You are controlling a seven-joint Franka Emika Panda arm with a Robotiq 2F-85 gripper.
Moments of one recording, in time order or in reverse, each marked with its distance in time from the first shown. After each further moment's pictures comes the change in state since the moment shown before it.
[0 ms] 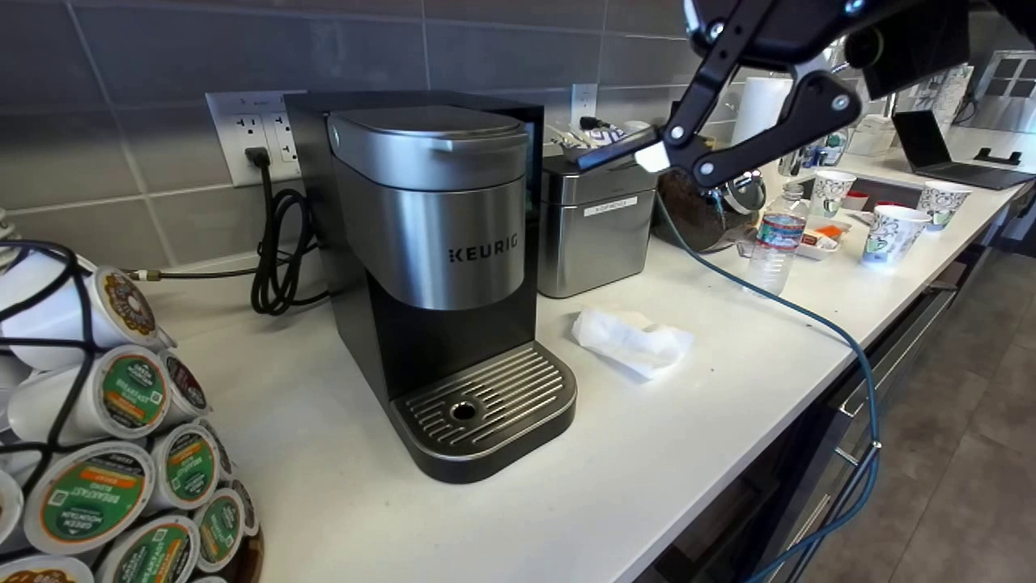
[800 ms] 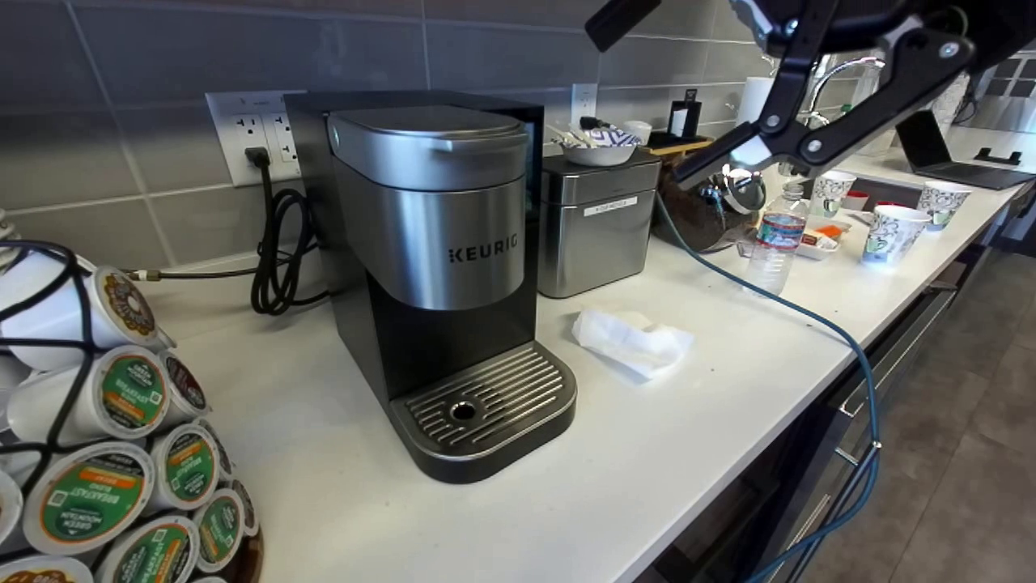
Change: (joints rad) arm -0.055 -0.129 -0.009 -0.009 0.066 -0.366 0.136
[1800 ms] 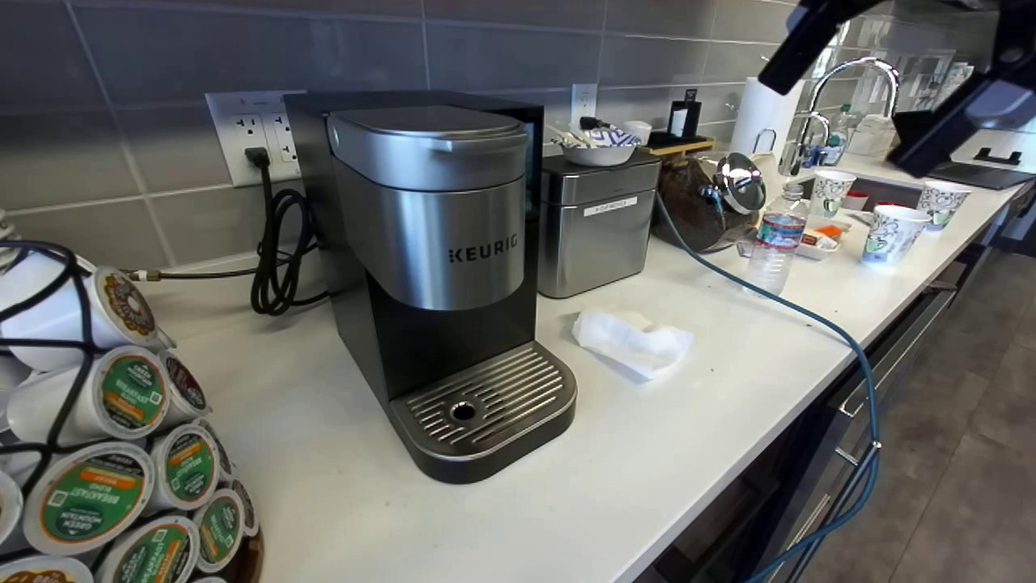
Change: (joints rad) arm -0.143 -0.159 0.091 0.077 -0.246 -0.634 0.717
